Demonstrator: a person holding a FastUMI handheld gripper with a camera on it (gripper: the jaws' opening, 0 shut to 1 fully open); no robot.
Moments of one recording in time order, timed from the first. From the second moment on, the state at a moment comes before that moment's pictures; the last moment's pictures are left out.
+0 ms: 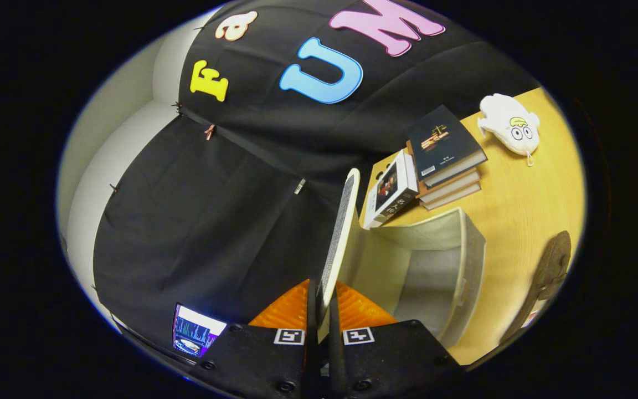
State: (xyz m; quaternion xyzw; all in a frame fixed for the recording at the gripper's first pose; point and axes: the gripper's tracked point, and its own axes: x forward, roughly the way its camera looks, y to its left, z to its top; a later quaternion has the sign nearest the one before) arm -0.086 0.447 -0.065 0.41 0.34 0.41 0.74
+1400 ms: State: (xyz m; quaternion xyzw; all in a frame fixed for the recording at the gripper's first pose) arm -0.128 0.606 -0.039 0.34 0.34 0.47 0.73
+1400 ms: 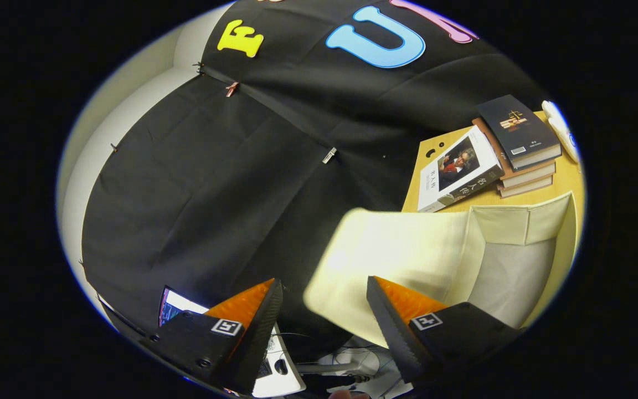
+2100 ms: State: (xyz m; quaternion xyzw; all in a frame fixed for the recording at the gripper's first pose) arm -0.082 0.415 -0.060 0.20 0.22 0.33 0.90
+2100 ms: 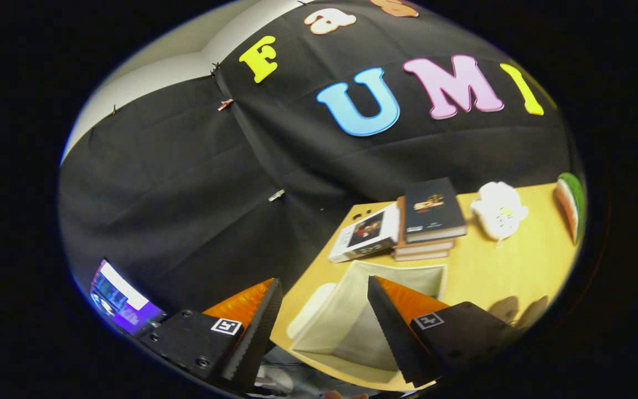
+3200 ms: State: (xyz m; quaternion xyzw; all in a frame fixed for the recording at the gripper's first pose) arm -0.124 0.202 -0.299 0.07 0.40 0.14 0.90
